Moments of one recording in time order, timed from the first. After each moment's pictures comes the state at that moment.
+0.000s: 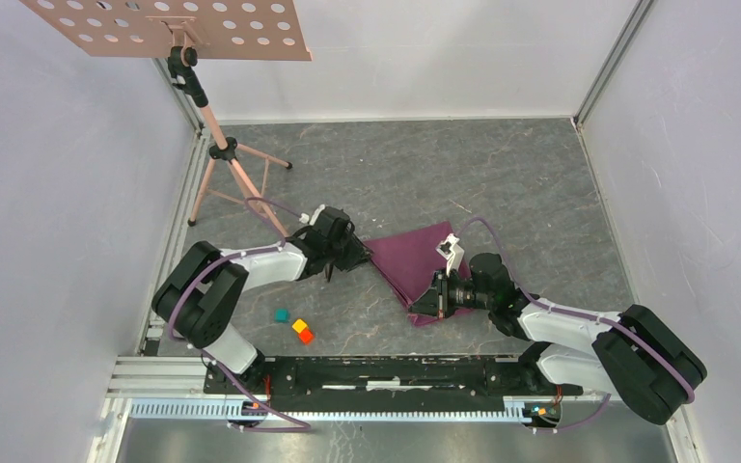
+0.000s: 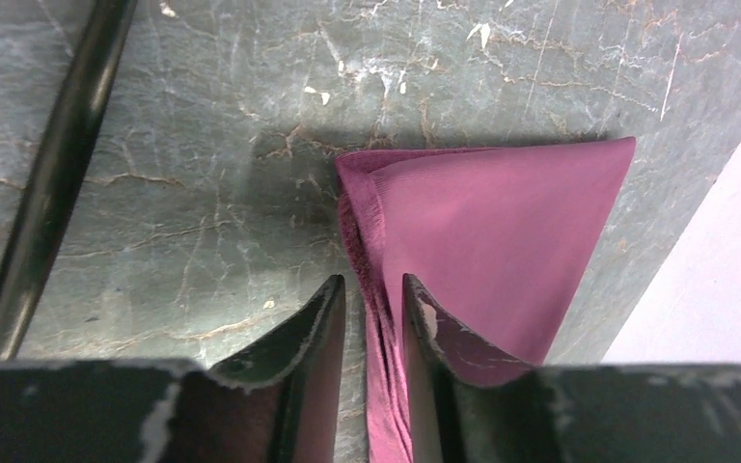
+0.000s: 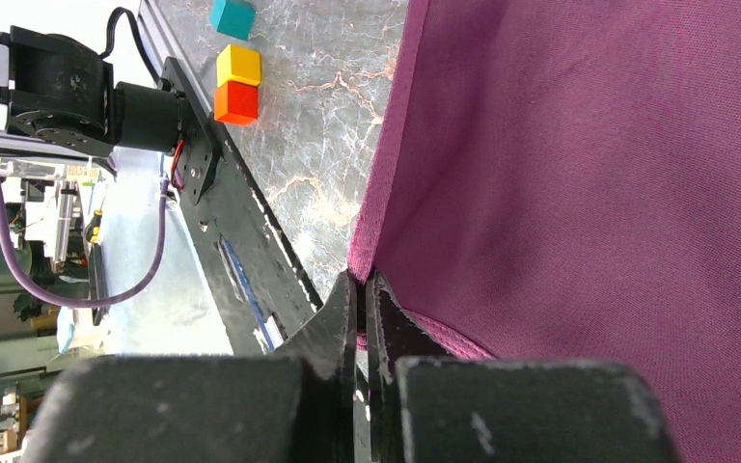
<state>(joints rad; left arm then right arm) -0.62 1.58 0.71 0.04 0.00 -1.22 0.66 1.16 0.21 0.46 -0.57 0.65</state>
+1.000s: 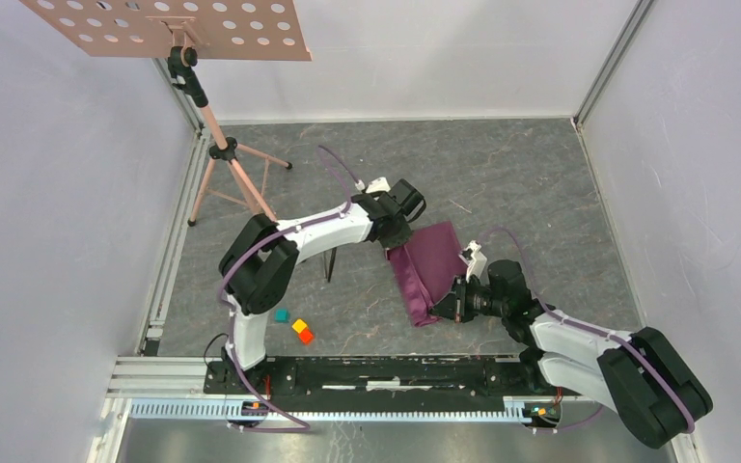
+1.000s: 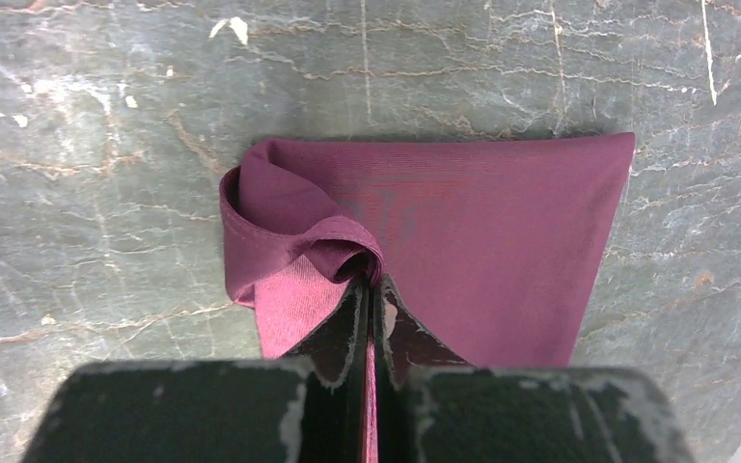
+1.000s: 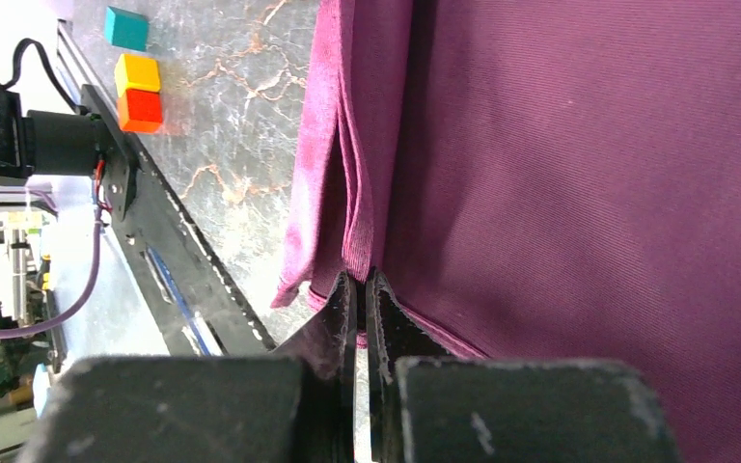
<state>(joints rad) -0.83 1.94 1.41 -0.53 -0.25 -1.15 0.50 1.05 0.10 0.36 -0.57 0.59</state>
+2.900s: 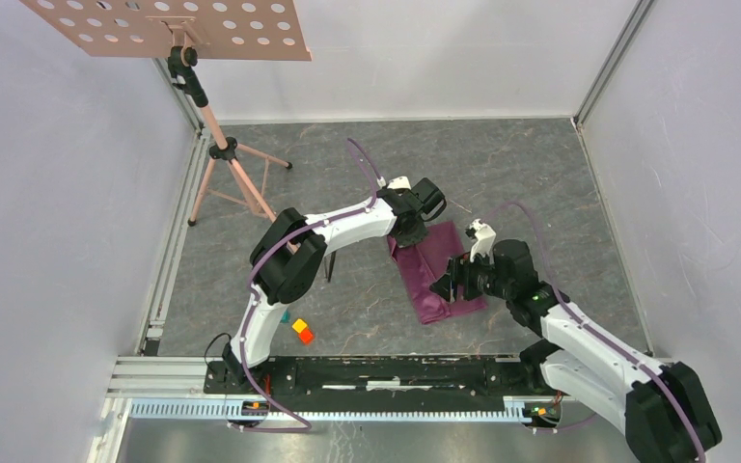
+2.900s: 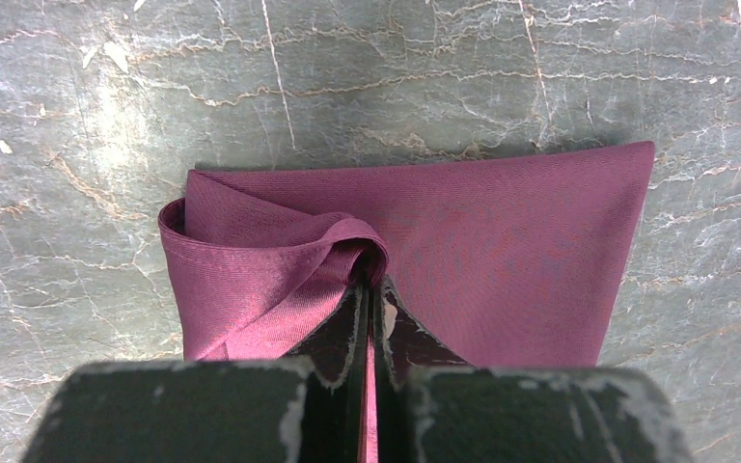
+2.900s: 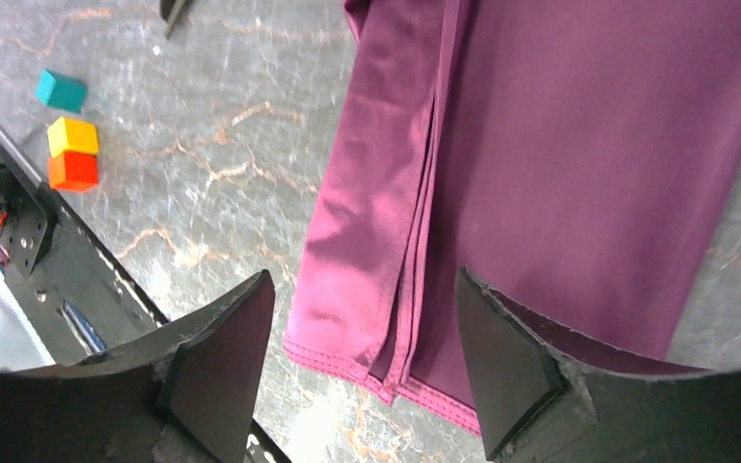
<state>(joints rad) -0.87 2.15 1.66 -0.65 -0.28 -1.10 0.47 0.86 0.33 -0.02 -0.36 0.33</state>
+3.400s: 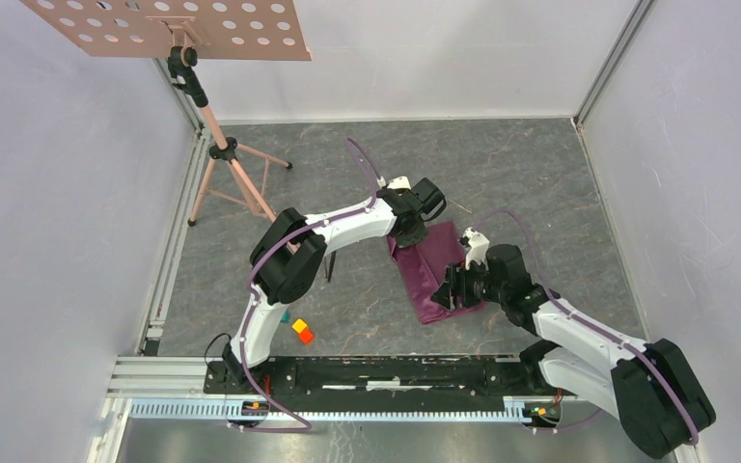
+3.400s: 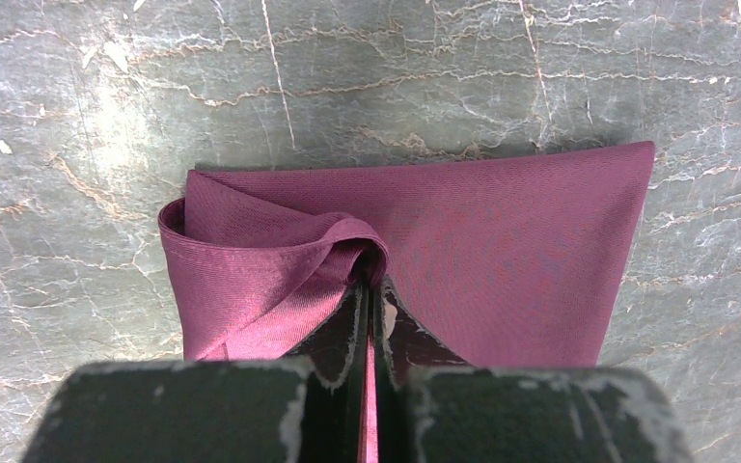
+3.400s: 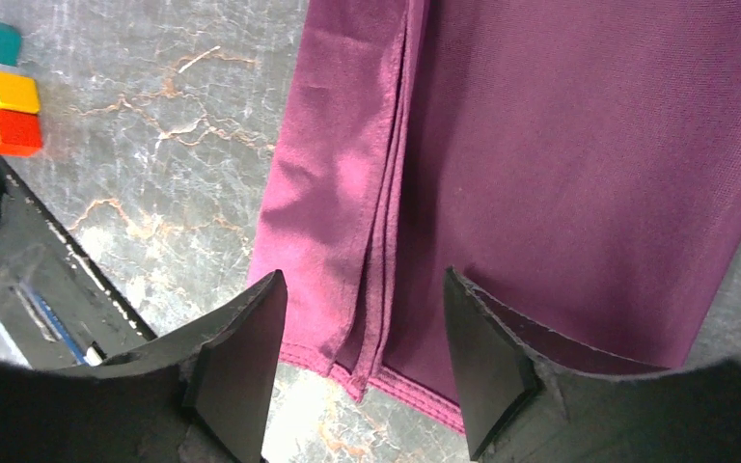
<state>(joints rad) -0.87 2.15 1.66 -0.65 -0.28 -1.10 0.47 0.98 0.26 0.04 -0.40 0.32</state>
